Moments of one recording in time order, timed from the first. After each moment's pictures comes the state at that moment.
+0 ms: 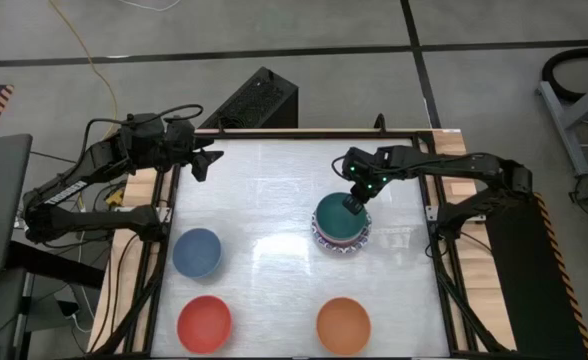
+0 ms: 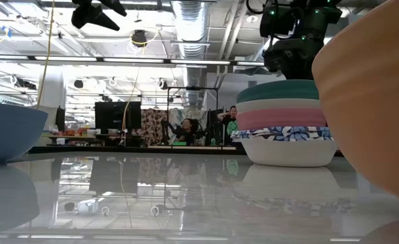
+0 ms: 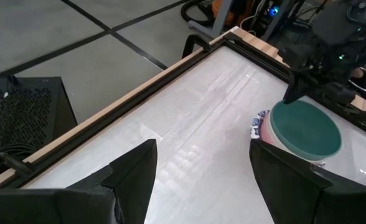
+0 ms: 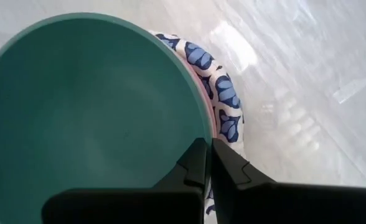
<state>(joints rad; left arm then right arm) 0.47 0.84 1.13 -0.69 -0.06 -0.28 -0.30 1.36 1.06 -0.89 -0.11 0.41</state>
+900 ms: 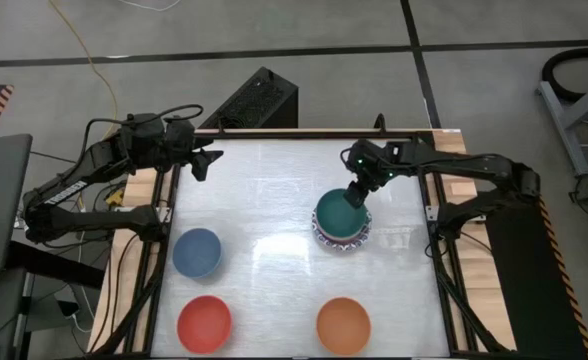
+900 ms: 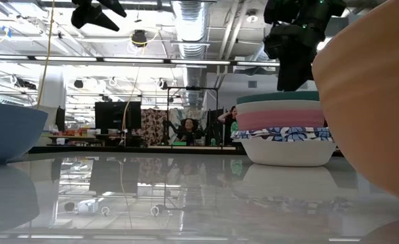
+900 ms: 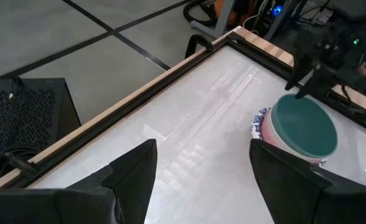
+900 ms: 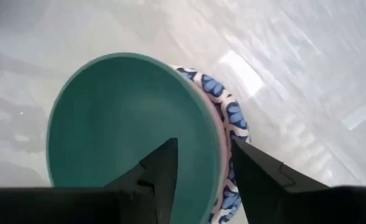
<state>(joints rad) 0.47 0.84 1.13 -0.69 -0.08 -0.27 -0.32 1.29 1.08 -0.85 -0.10 0.41</state>
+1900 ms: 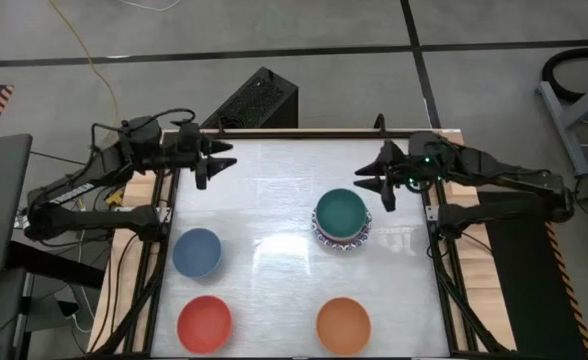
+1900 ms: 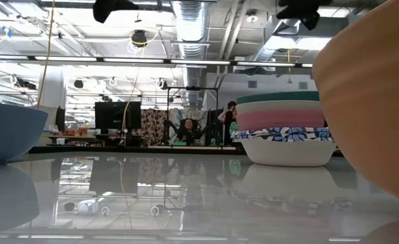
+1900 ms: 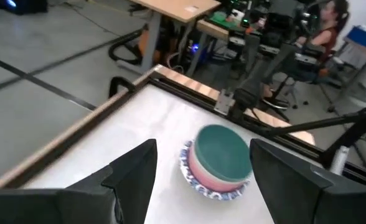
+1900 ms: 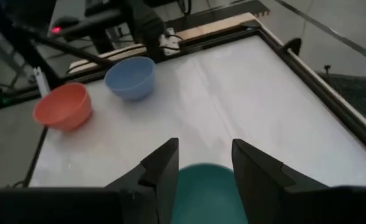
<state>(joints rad) 0.42 0.83 1.03 -0.36 0.17 -0.30 -0.22 0.88 1.04 -0.56 -0.11 0.17</state>
